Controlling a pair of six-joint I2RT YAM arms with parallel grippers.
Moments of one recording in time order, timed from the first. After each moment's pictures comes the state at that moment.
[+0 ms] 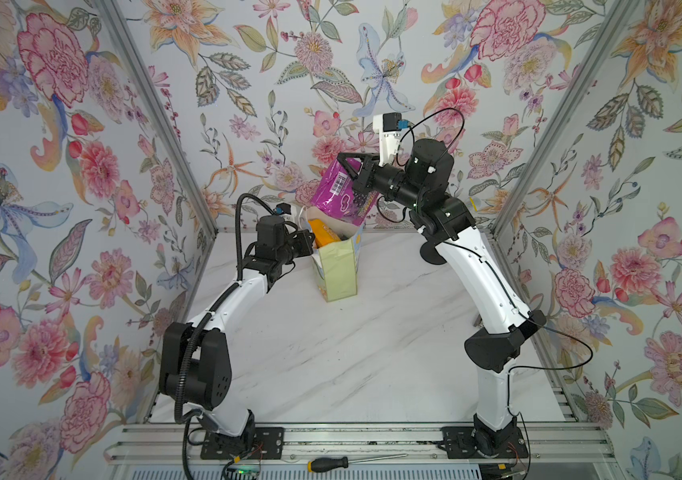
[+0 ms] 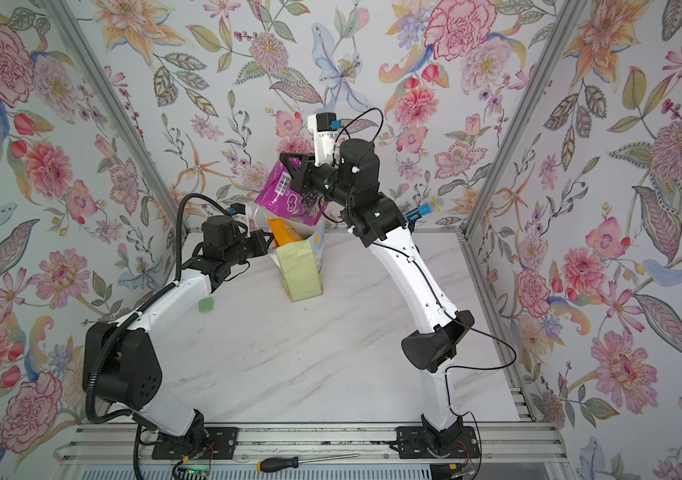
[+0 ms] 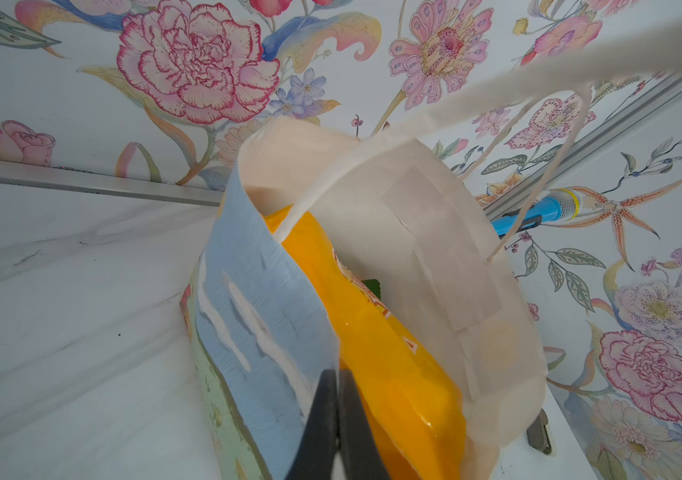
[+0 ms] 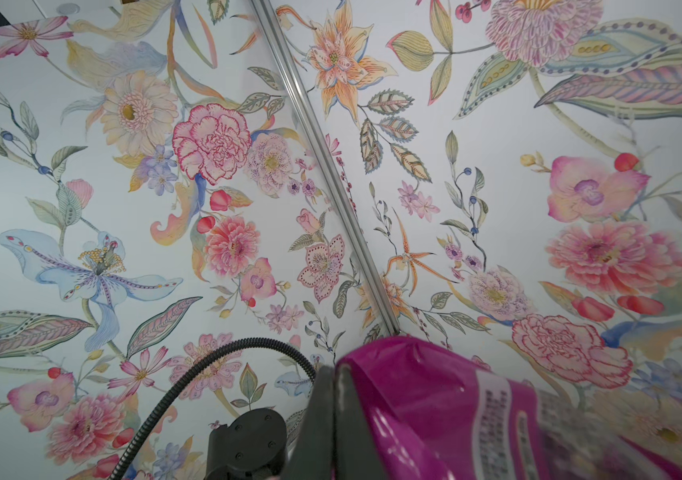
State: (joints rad) left arm -0.25 1.63 1.30 -0.06 0.29 -0.45; right arm 0.65 2.01 2.52 -0.37 -0.34 0.43
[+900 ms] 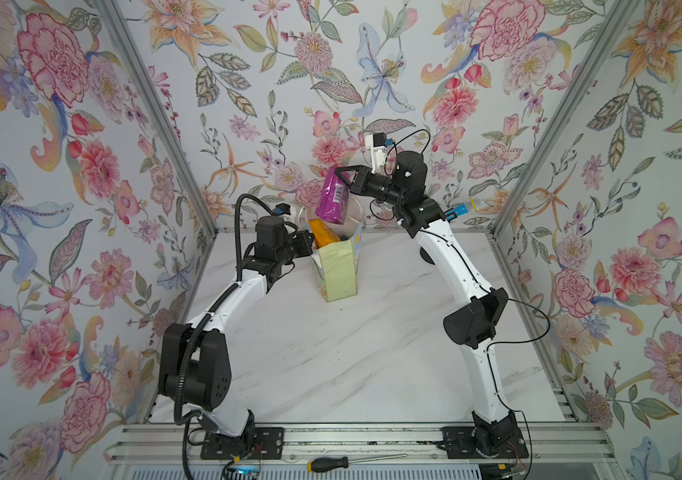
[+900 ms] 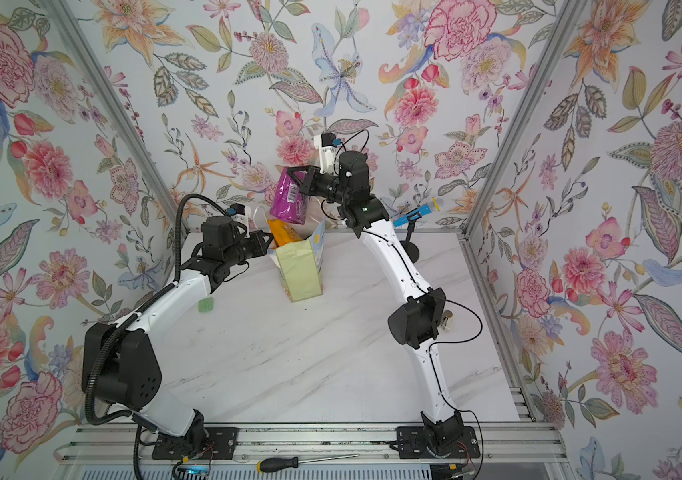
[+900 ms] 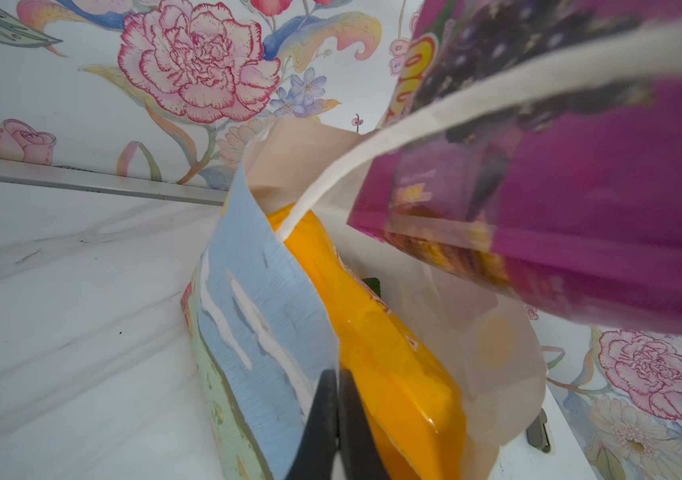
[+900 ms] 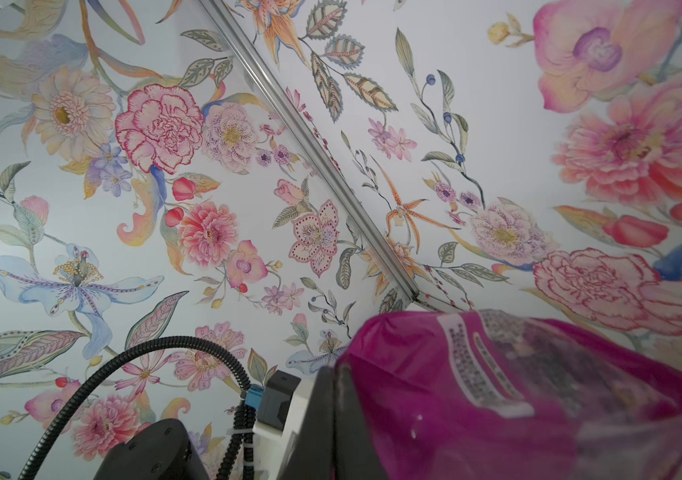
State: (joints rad) left arm -0.24 1.62 1.30 -0.06 0.30 -0.45; right arm 0.51 2.30 2.61 -0.24 -0.57 0.66
